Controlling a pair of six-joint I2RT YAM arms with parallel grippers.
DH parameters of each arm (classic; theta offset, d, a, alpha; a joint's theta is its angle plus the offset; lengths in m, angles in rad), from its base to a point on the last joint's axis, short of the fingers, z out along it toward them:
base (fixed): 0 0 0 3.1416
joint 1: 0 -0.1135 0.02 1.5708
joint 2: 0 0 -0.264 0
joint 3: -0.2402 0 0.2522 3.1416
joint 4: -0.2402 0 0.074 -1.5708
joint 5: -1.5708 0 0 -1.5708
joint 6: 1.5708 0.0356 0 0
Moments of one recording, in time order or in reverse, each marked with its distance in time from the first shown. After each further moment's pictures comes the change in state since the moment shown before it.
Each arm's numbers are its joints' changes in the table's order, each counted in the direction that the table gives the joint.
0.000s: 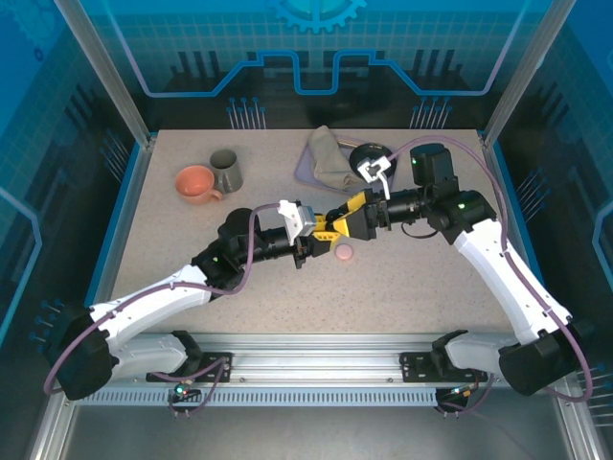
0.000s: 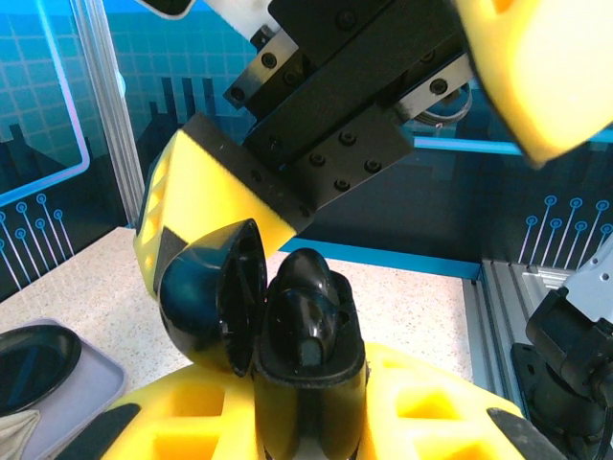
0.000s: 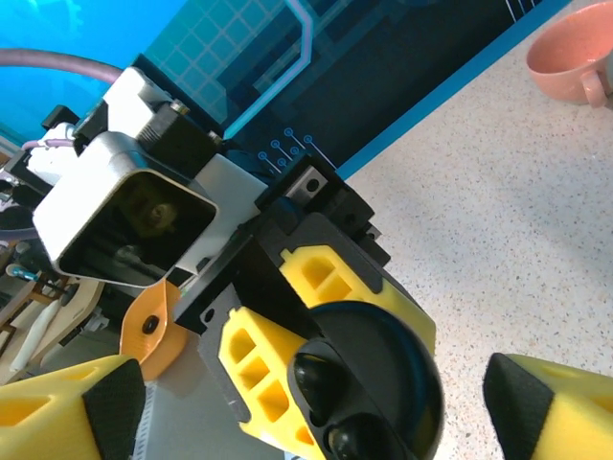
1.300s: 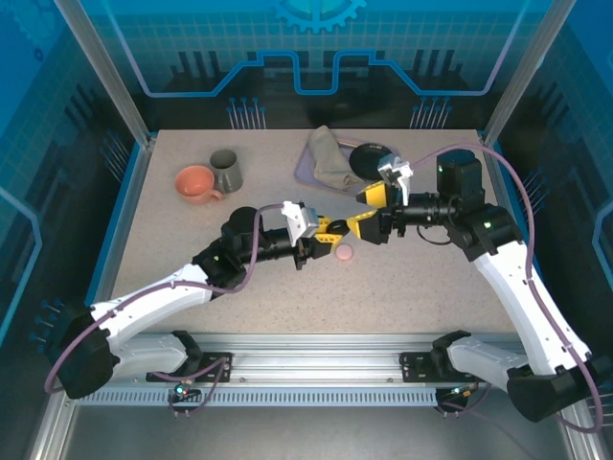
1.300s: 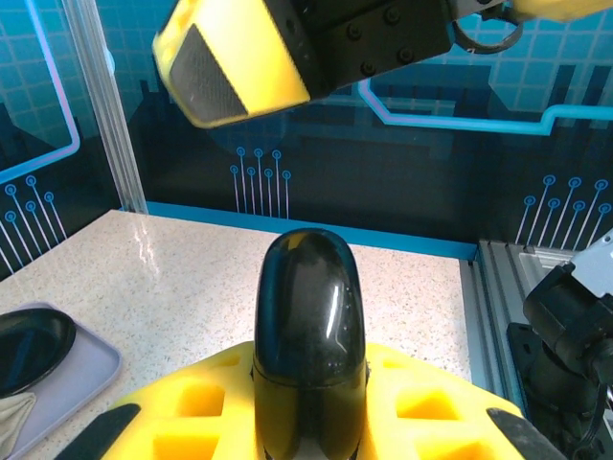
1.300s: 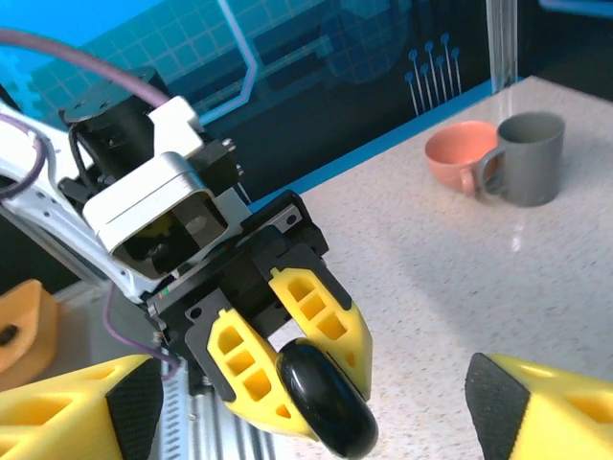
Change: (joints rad) left arm 0.002 0.003 -0.014 -0.066 -0.008 0.029; right arm 0.043 -0.164 0.033 0.021 -0.166 -0.206
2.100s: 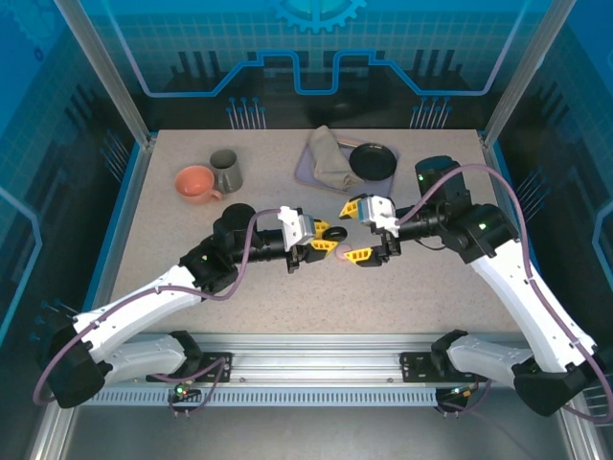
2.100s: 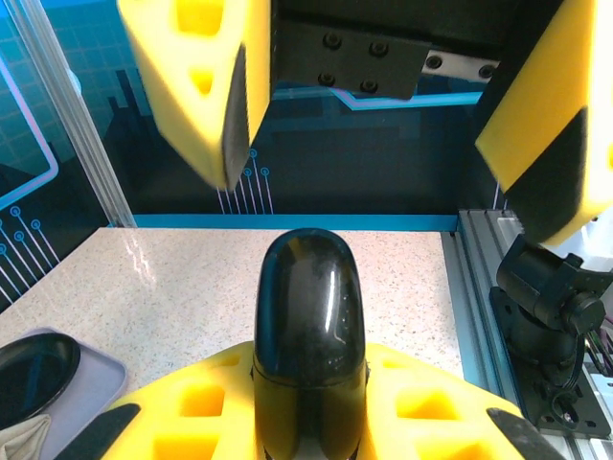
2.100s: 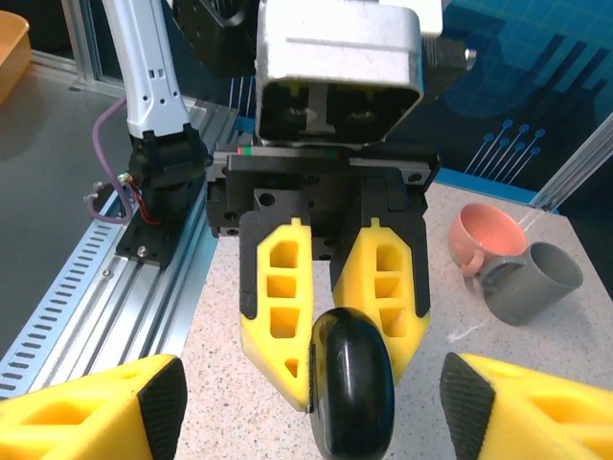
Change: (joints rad) left arm 0.000 -0.067 -0.058 -0.171 -0.064 0.133; right arm -0.156 0.049 -0.085 -0.226 -0.028 -0.747
